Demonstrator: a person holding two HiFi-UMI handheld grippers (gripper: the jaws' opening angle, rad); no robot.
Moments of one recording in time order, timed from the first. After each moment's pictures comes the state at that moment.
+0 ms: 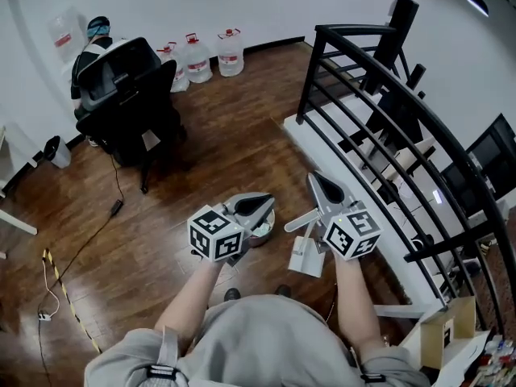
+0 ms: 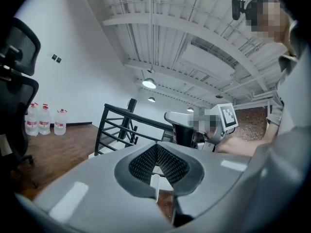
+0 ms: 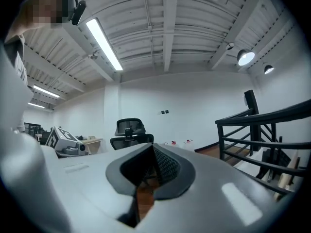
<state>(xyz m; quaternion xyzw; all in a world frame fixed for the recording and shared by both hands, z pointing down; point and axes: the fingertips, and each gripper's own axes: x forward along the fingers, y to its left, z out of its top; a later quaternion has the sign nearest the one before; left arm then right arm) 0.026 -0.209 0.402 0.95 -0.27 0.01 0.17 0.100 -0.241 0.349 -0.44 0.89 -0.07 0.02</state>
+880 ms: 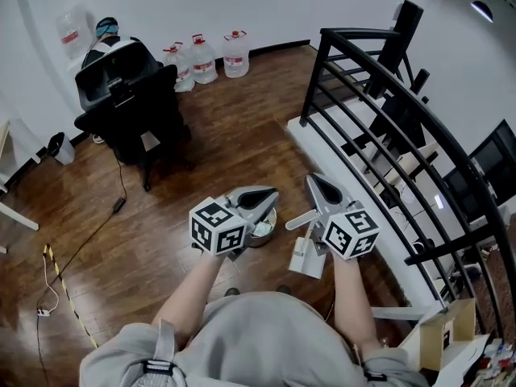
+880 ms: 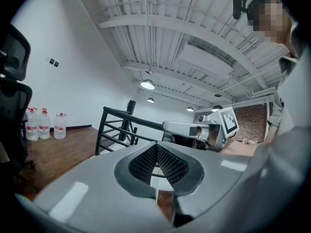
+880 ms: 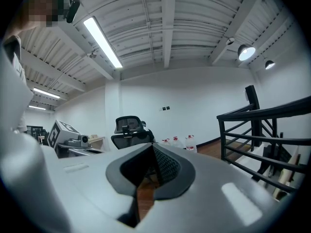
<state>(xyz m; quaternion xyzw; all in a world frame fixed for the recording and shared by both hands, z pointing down) 0.022 -0.206 0.382 0.95 -0.27 0.02 0.16 0.086 -0.232 0.356 -0.43 0.90 -0.09 0.00</state>
